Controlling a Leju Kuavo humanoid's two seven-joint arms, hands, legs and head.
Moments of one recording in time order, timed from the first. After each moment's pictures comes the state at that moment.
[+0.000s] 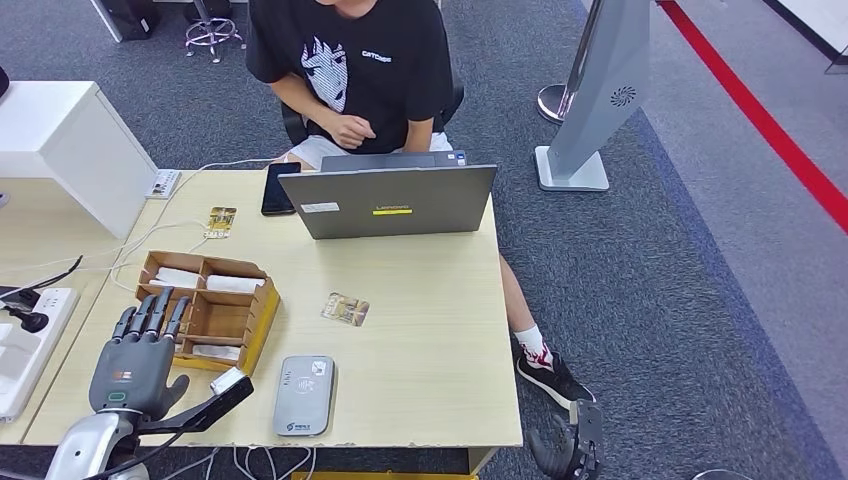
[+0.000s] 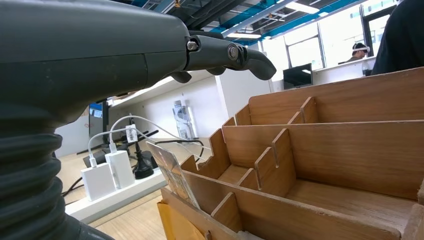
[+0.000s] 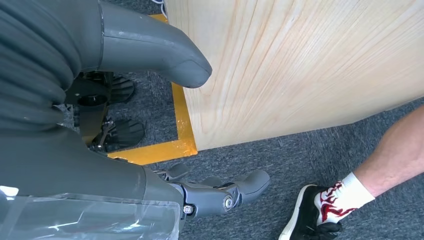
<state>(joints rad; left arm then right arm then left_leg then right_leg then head) 0.00 0.03 0.10 -1.60 -1.42 0.12 -0.14 -0.16 0.23 -0.69 -0.43 0.44 0.05 -0.45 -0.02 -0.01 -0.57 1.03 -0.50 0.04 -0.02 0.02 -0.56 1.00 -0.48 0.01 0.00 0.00</state>
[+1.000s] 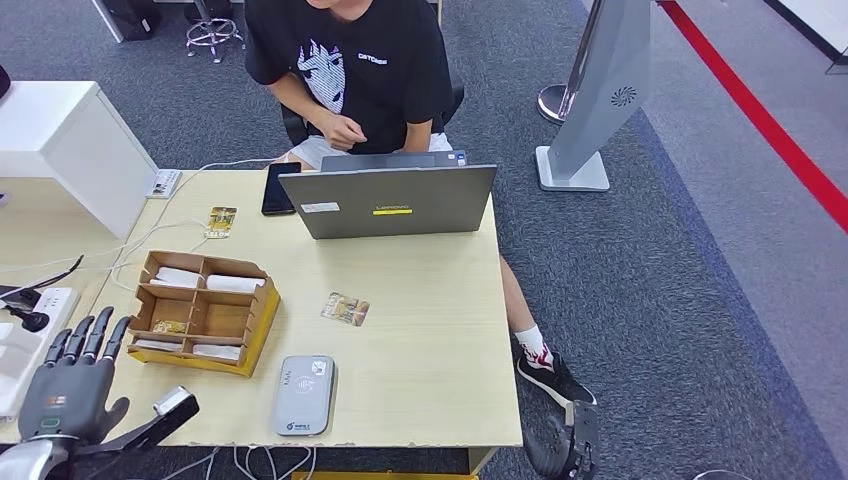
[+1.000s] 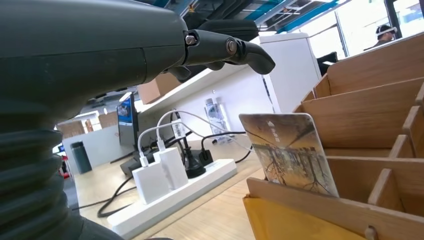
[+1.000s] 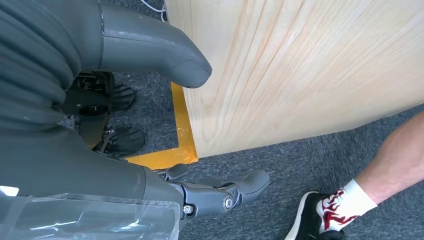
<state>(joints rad) 0.05 0.15 0.24 -1.59 -1.38 0.13 -0.16 -0.15 0.26 -0.69 -0.46 0.43 0.06 -0.44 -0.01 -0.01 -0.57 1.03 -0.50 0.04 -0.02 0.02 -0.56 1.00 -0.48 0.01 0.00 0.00</state>
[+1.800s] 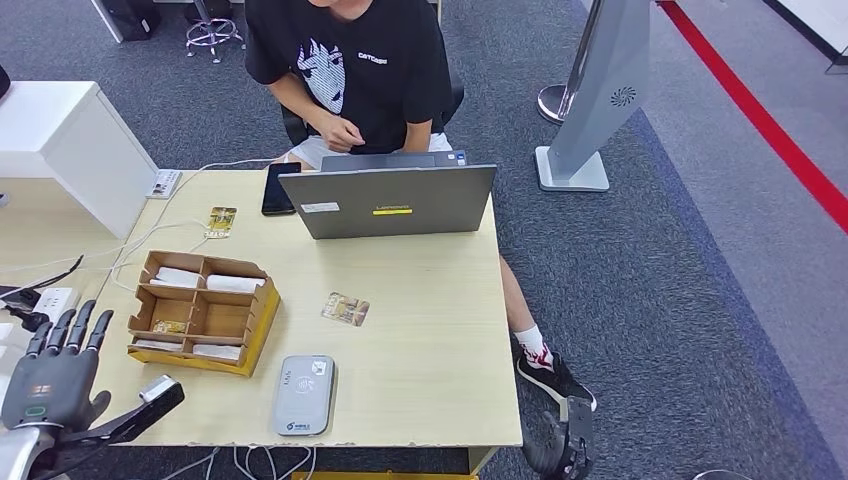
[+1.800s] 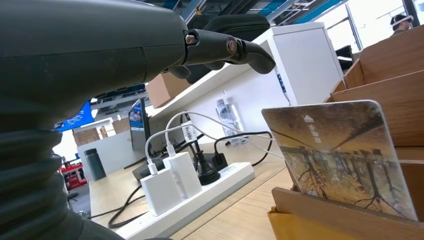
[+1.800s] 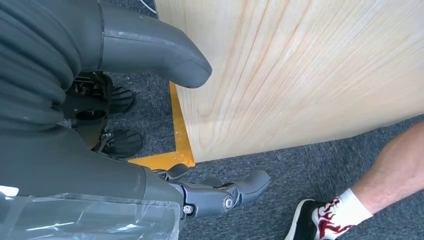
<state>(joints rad) 0.00 0.18 0.26 -1.54 -1.41 0.12 -0.15 -0.16 0.27 -0.67 -0.46 0.44 0.06 -0.44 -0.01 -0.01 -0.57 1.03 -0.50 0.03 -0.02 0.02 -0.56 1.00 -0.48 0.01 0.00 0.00</state>
